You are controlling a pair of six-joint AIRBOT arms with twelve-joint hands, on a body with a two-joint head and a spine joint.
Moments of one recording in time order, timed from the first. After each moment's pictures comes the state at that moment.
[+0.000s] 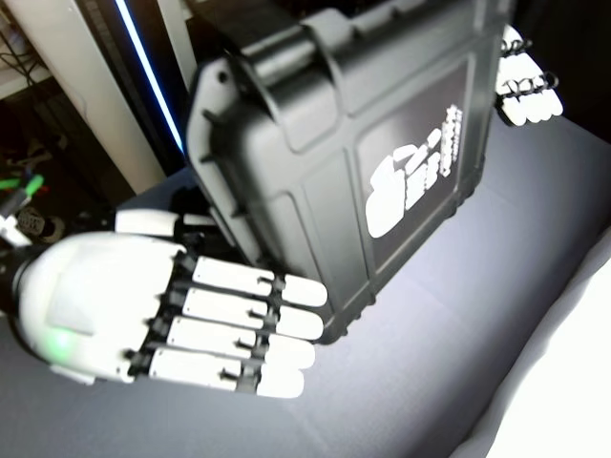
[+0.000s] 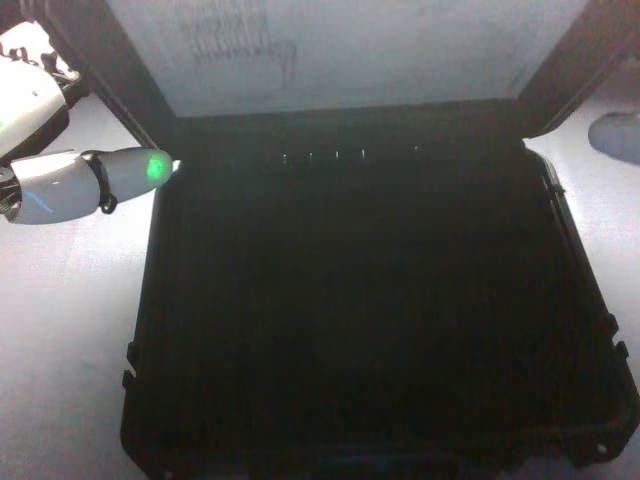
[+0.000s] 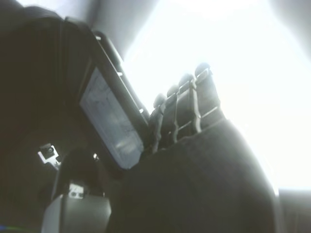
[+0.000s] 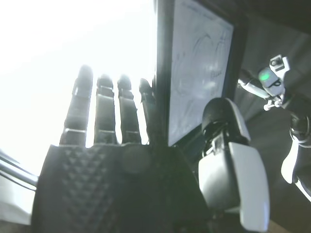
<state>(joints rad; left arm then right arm) 0.76 -0.83 1.11 -0.16 -0.94 0.90 -0.73 -0.90 1.24 -0.06 0.98 -0.60</state>
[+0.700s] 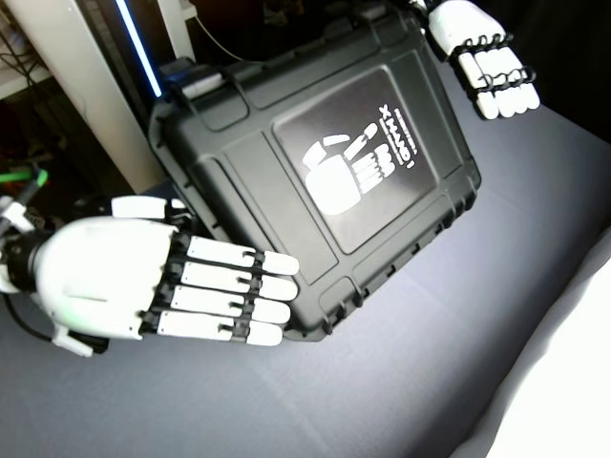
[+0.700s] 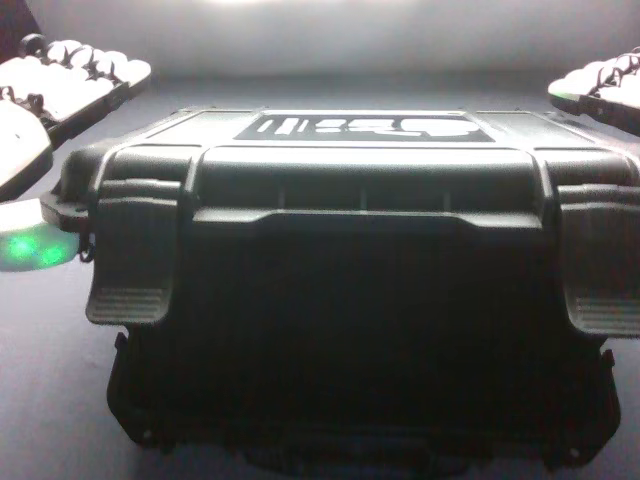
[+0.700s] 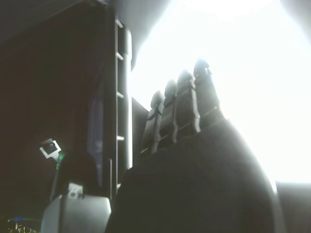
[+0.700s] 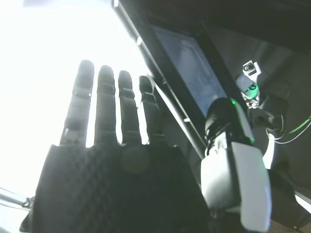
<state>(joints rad) 0.90 -0.76 1.02 -0.17 -1.03 0.89 -0.84 -0.86 1.17 -0.08 1.01 -0.60</state>
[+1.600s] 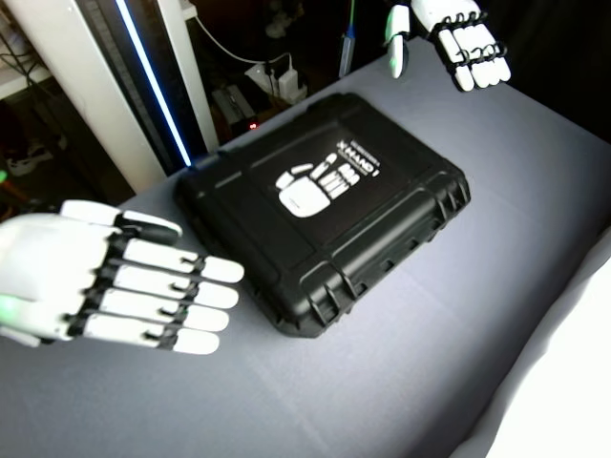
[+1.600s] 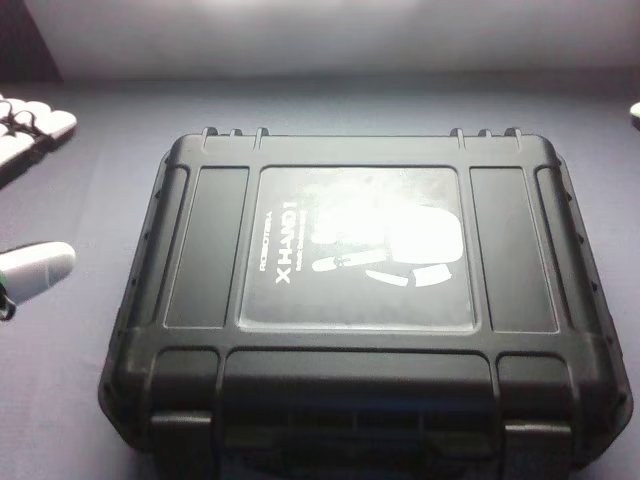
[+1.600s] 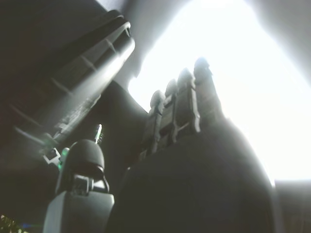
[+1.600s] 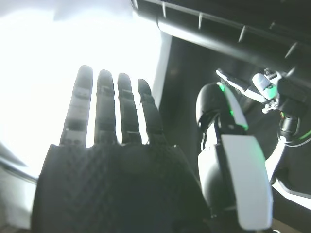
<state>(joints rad) 1.22 -0.67 0.90 -0.31 -1.31 0.86 -1.11 -0.77 1.07 0.08 1.22 -0.59</state>
